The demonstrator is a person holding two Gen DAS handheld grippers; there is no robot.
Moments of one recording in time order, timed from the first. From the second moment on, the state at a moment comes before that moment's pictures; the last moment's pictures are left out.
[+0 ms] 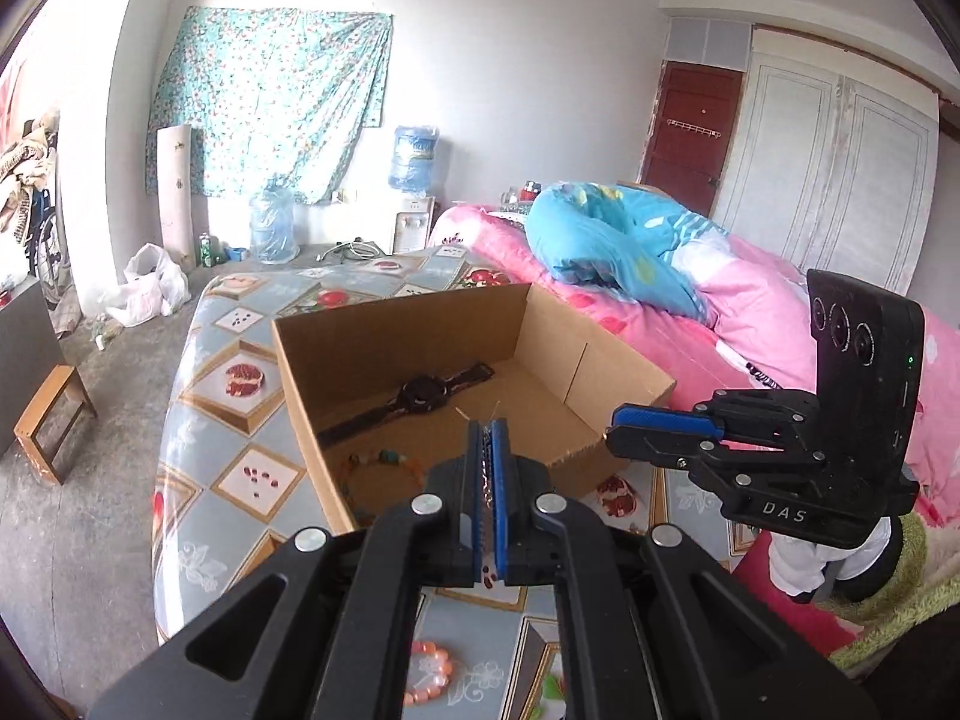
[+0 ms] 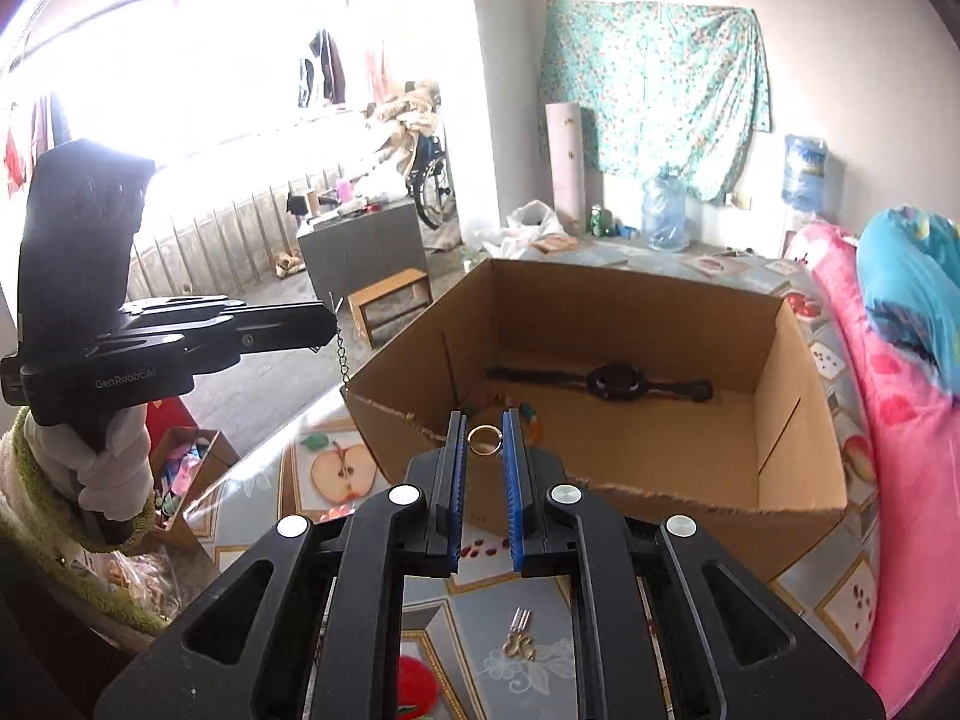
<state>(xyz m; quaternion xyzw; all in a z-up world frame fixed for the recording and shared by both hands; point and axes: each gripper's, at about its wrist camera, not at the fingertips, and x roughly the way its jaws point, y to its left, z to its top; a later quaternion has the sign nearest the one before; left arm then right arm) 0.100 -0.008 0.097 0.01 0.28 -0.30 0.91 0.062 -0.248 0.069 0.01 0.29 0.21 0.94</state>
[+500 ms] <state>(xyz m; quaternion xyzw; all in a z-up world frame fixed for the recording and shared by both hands) 0.284 -0.098 0.024 0.03 0.55 -0.30 0.78 0.223 -0.280 0.027 0.05 0.49 0.17 0.85</state>
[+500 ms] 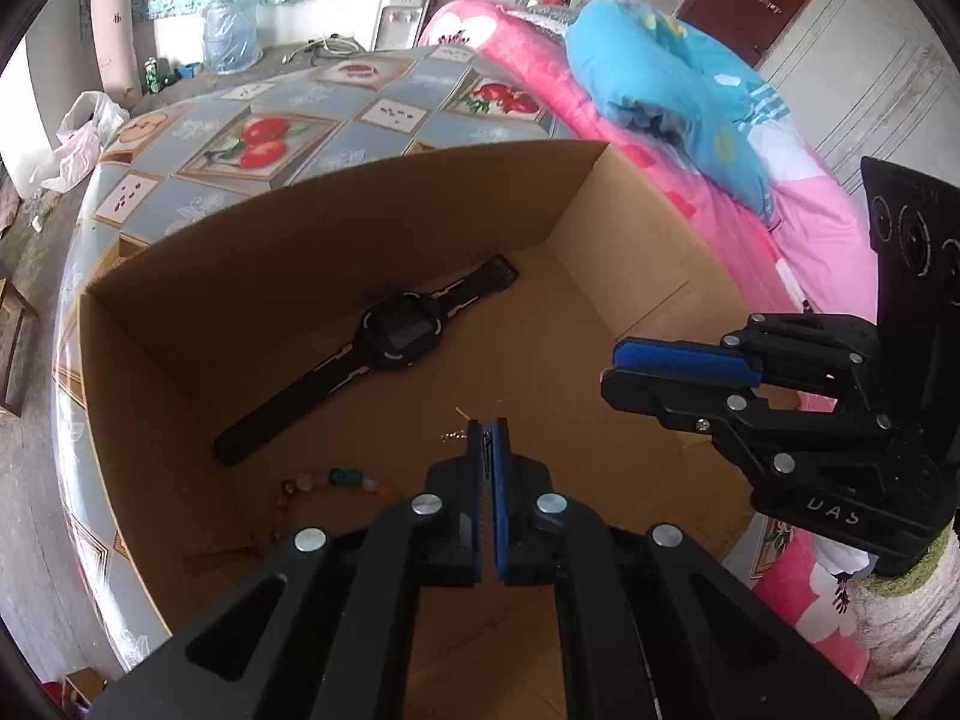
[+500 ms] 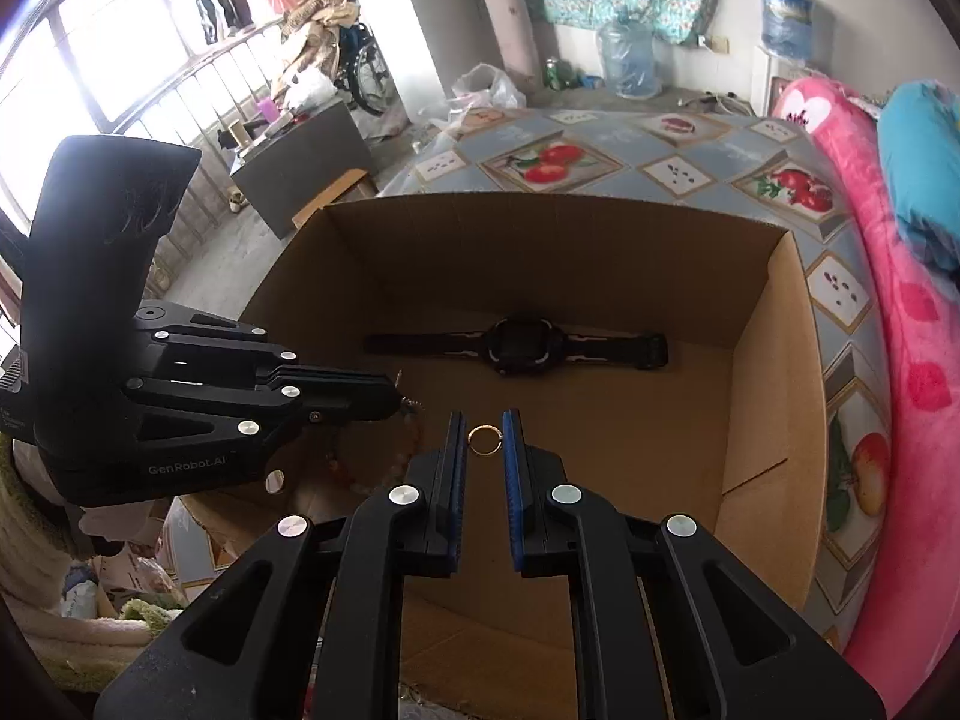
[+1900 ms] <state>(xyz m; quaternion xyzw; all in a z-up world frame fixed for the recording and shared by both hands) 0.080 -0.037 0.034 0.00 0.40 -0.33 0.86 0.029 -0.302 0.018 0.18 0.40 0.20 0.88</state>
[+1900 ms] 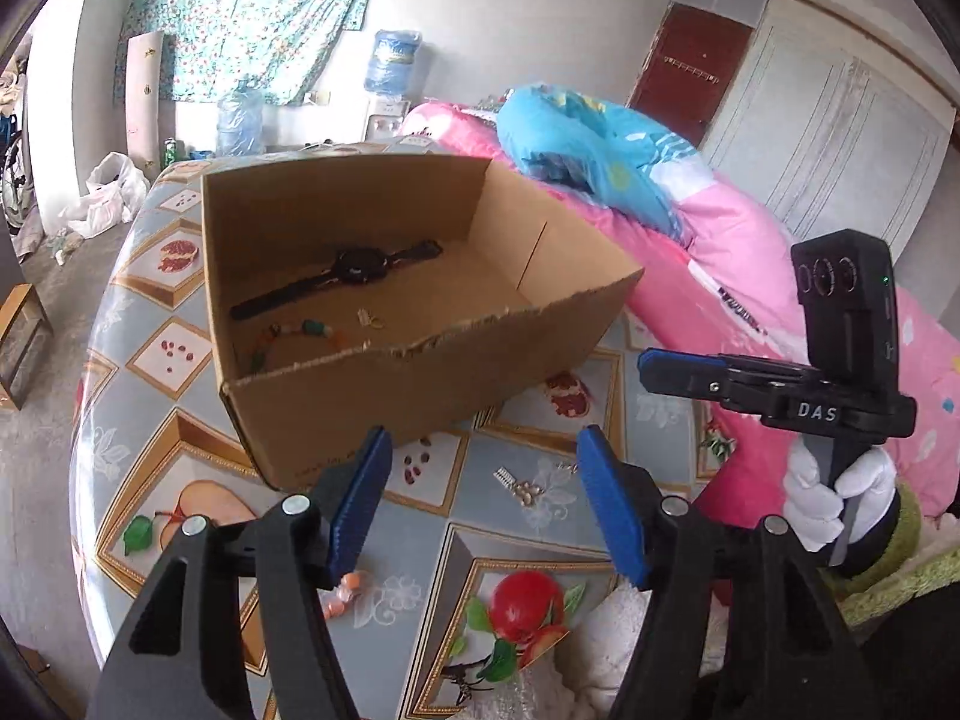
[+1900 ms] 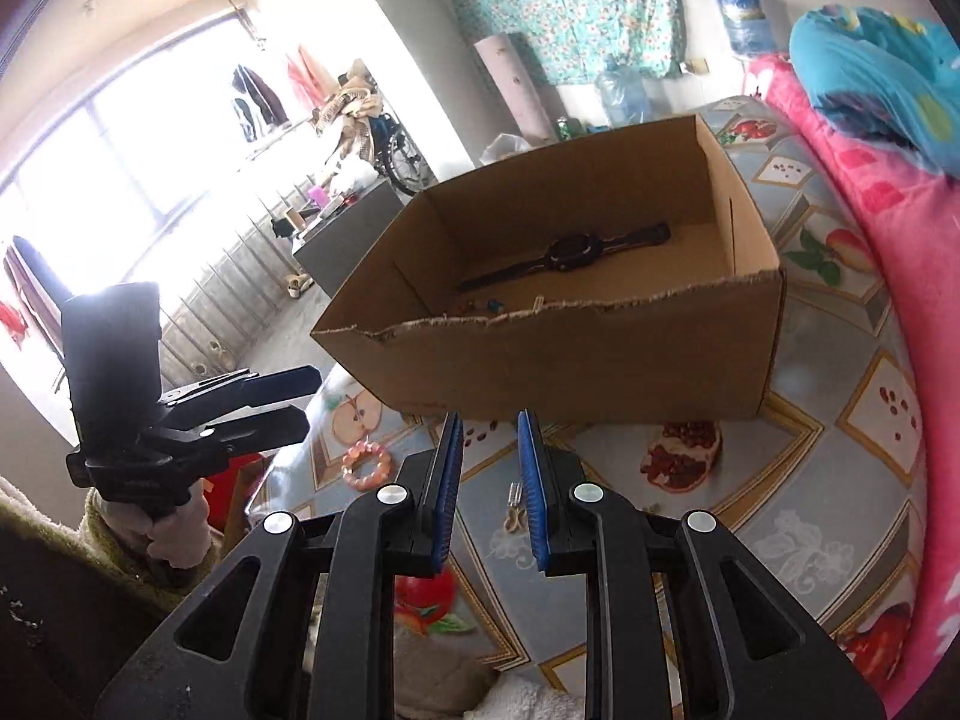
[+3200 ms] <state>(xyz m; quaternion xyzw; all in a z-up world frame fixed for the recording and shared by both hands) 0.063 -0.105 -0.053 0.16 0.41 -0.34 0.83 0.048 -0.277 -0.059 0.25 0.49 0.20 0.81</state>
